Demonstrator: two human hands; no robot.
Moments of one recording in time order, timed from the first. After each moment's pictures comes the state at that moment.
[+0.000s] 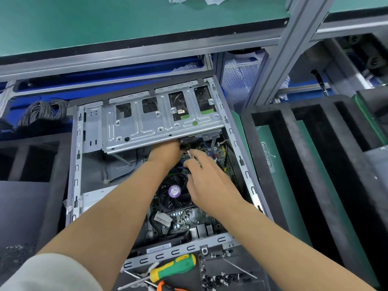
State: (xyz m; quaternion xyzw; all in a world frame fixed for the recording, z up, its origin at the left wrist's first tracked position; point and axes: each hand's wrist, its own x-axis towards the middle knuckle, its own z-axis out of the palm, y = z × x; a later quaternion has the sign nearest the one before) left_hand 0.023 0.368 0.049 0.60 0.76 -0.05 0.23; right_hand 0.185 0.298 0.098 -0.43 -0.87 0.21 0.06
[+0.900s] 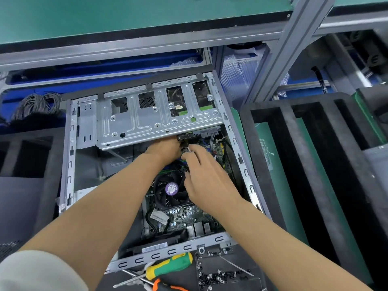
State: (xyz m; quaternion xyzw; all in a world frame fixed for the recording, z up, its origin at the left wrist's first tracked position) left_hand 0.025 0.371 0.063 0.63 0.72 -0.12 0.28; right_hand 0.183 0.297 0.104 -0.45 -0.86 0.22 0.08
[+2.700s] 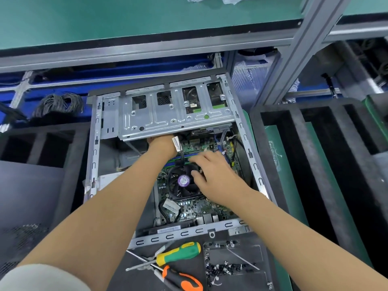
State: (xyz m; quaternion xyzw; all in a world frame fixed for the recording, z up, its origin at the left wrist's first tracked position) left_hand 0.006 0.357 0.074 0.58 0.74 -0.29 0.17; right_hand 0.186 0.298 0.092 -0.43 -0.85 0.31 0.07
